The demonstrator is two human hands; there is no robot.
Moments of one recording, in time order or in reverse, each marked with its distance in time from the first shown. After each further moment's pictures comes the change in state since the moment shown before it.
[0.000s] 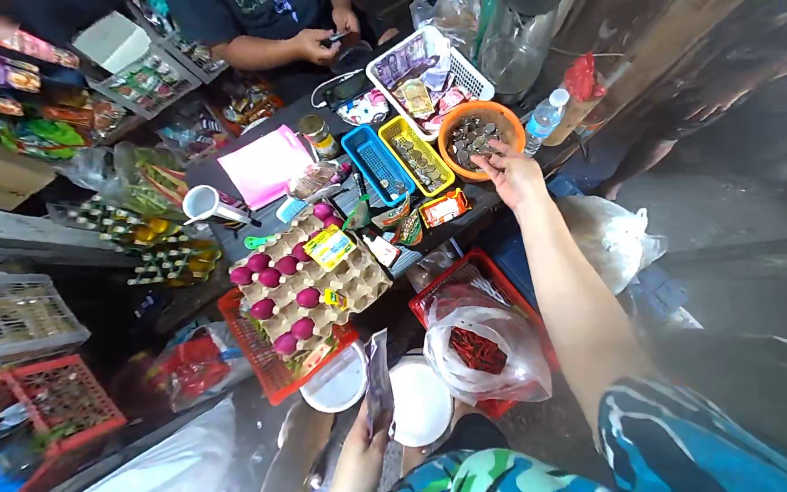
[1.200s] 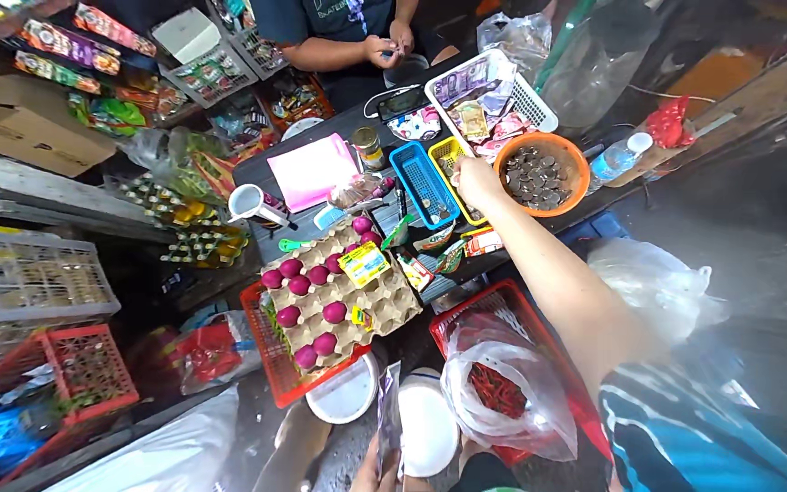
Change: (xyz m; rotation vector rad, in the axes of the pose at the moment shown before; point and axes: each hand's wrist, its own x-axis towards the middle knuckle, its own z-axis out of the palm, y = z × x) left_hand 0.013 -0.009 -0.011 -0.051 0.000 -0.128; right_hand 0.063 0.044 0.141 -1.585 -0.418 -0.234
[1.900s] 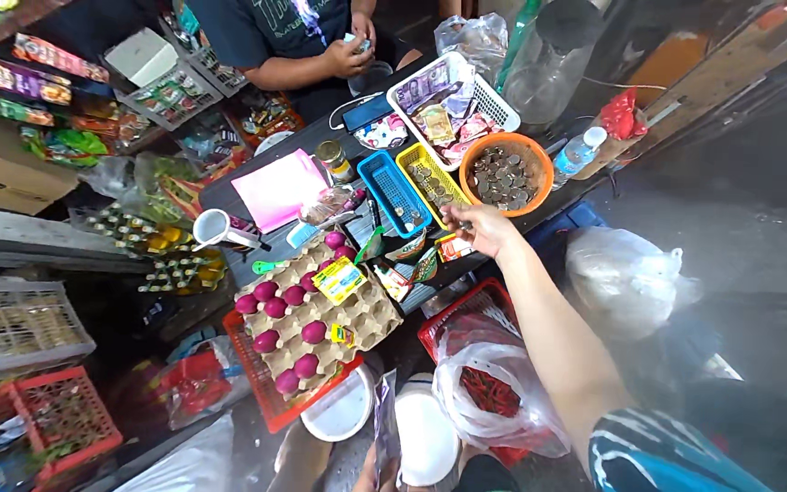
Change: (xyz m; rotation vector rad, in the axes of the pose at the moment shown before) left_hand 0.007 0.016 0.013 0.044 -0.035 0.044; right_hand -0.083 0.067 0.016 1.381 -0.185 0.239
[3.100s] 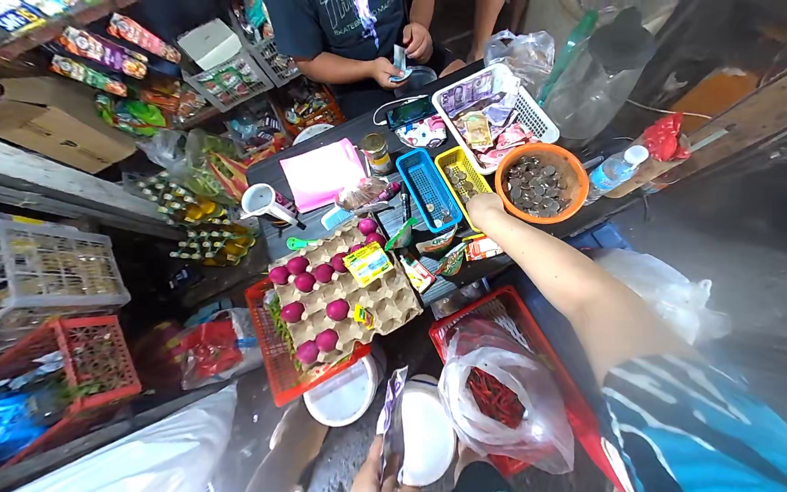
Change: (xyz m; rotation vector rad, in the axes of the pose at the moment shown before) left_hand -0.016 -0.018 -0.004 0.077 0.022 -0.005; right_hand 0.073 -0.009 0.057 -1.913 0.055 0.256
